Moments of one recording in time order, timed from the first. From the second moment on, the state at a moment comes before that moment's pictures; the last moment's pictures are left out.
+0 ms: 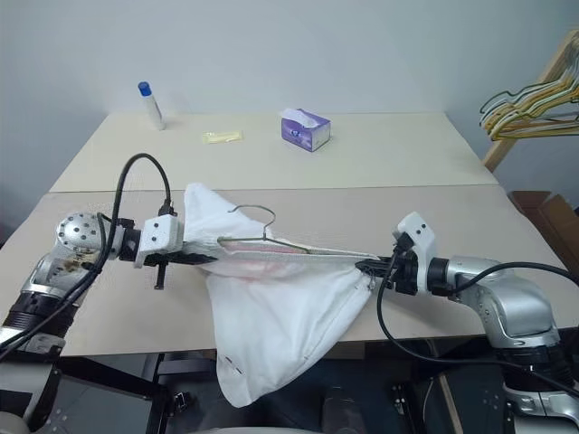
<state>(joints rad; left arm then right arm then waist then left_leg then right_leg) -0.53 0.80 -0.18 0.34 -0.11 -0.15 -1.35 -0.26 -0.79 -0.05 -0.21 0.55 0.84 0.89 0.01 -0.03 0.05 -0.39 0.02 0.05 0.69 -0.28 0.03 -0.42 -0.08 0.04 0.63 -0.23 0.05</state>
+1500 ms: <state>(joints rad) -0.67 0.67 -0.17 0.39 -0.12 -0.05 -1.29 -0.74 -0.81 0.25 0.20 0.22 0.47 1.17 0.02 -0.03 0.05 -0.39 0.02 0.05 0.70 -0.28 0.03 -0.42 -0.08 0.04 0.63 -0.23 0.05</state>
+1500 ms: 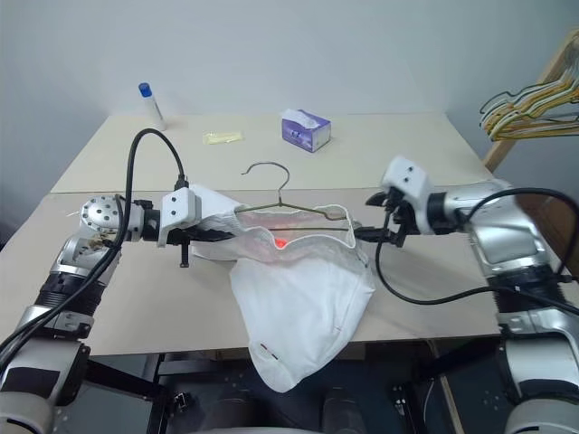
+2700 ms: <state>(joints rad) -0.69 0.65 -0.13 0.40 -0.14 -0.06 -1.28 -0.69 -0.75 0.27 0.04 0.22 0.64 1.26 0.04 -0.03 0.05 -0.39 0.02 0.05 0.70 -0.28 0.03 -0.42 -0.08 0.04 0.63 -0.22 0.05</state>
